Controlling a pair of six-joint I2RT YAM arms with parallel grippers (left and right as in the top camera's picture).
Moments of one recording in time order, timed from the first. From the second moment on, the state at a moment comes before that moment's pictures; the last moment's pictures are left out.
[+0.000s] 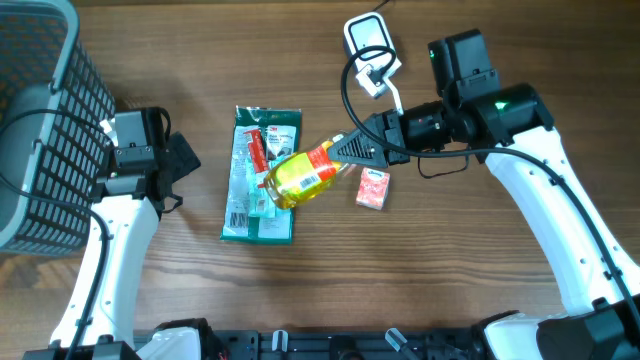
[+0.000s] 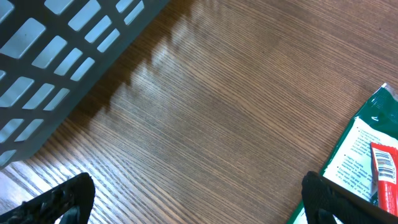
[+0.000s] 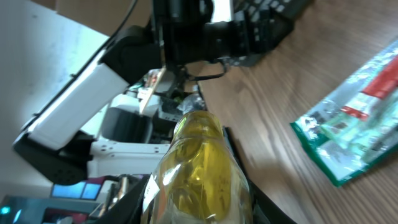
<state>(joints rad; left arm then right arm) 0.09 1.32 0.92 -0.65 -0.30 -0.42 0.34 1.55 1.48 -0.96 -1.24 0.06</state>
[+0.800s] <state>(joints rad) 0.09 1.32 0.92 -0.65 -0.30 -0.42 0.36 1.55 1.49 -1.09 -0.66 0.20</state>
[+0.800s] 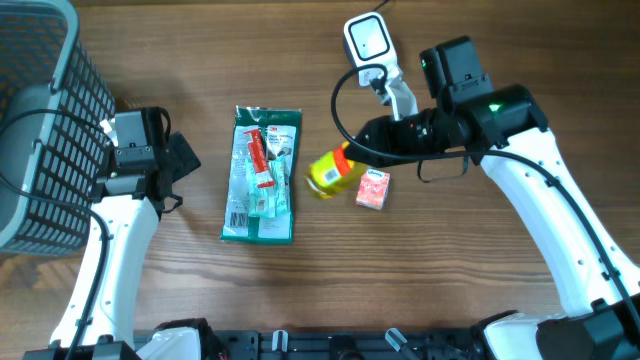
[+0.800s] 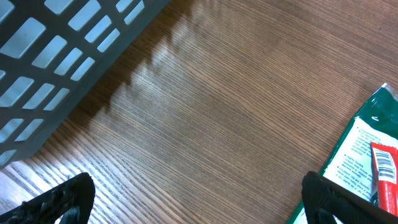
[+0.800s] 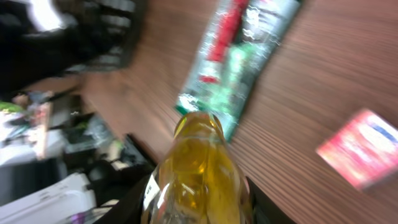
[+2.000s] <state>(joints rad) 0.09 1.32 0.92 -0.65 -0.30 -0.42 0.64 2.29 2.12 -0.56 0.90 -0.43</state>
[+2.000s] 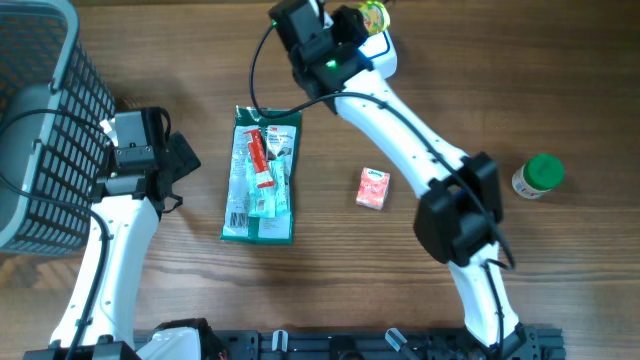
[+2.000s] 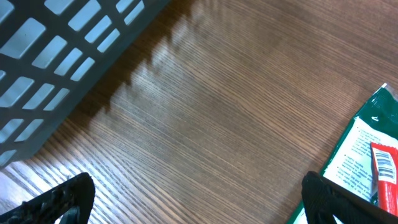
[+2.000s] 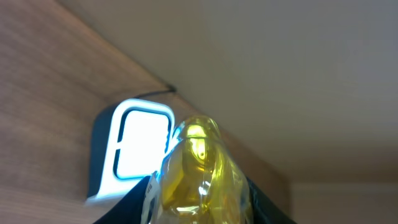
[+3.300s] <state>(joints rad) 0.09 1.32 0.92 -0.65 -0.30 -0.42 0.64 2.58 2.12 0.06 1.30 -0.87</state>
